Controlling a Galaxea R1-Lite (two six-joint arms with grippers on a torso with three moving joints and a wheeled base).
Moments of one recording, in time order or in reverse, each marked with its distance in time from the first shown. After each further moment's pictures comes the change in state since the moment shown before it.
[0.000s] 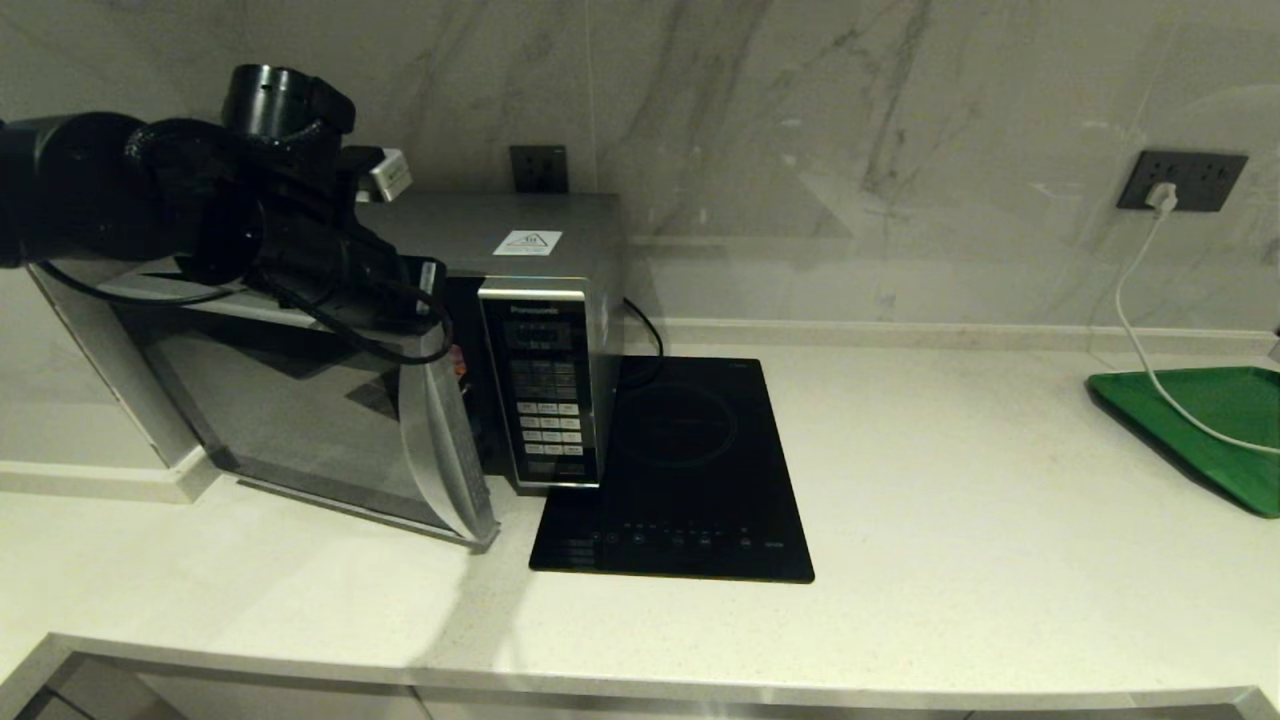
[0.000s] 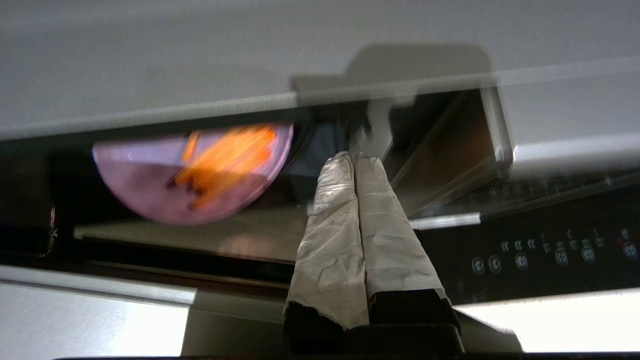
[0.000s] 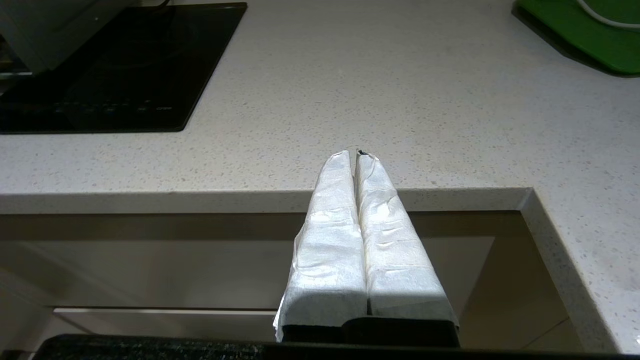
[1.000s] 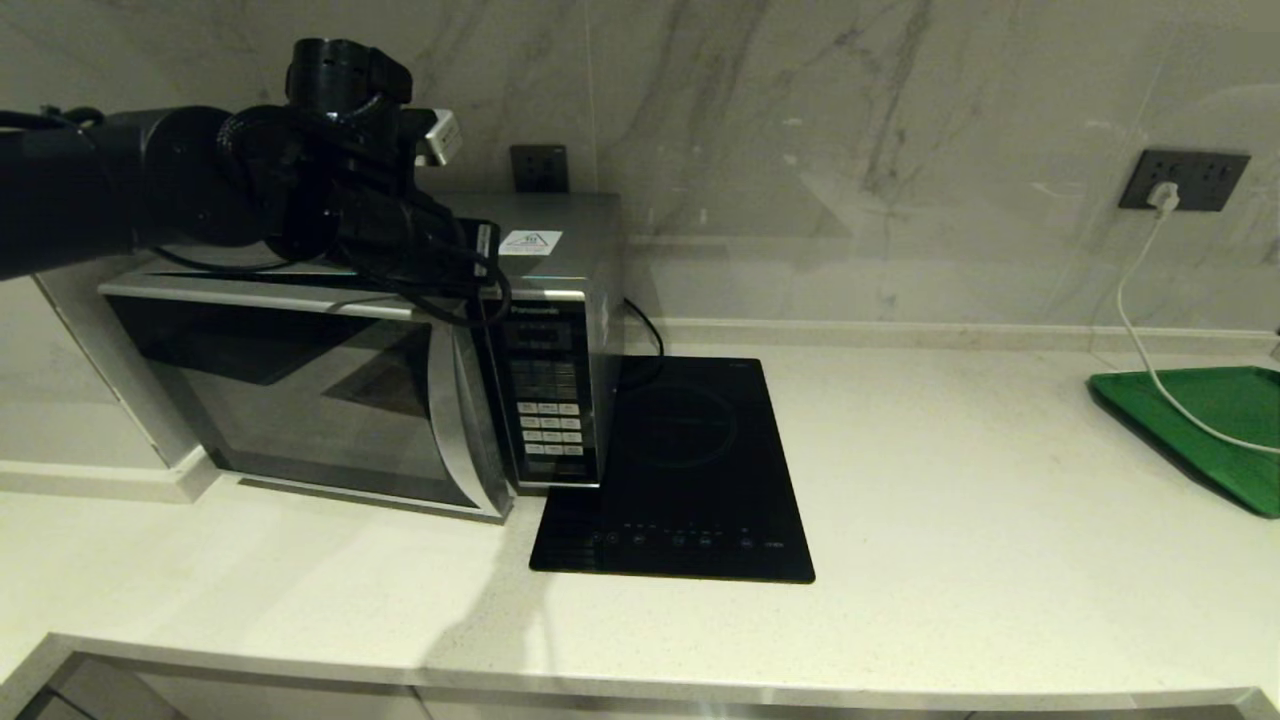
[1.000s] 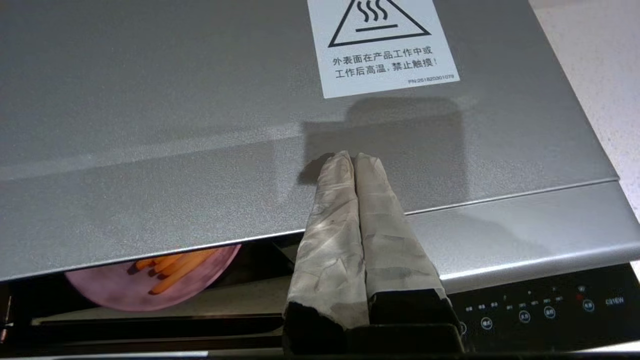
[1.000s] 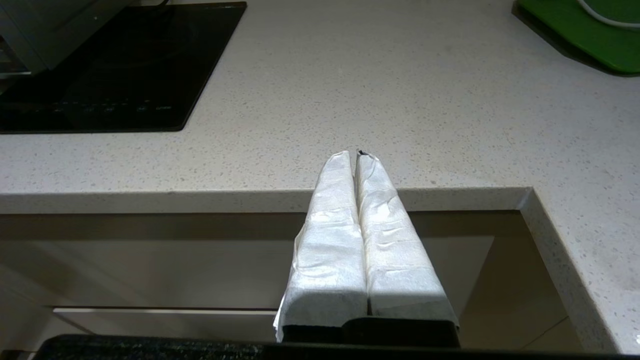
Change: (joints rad) left arm -0.073 0.124 -0.182 -0.075 -0.003 0.001; right arm 0.000 0.000 0.000 0.001 0.000 0.000
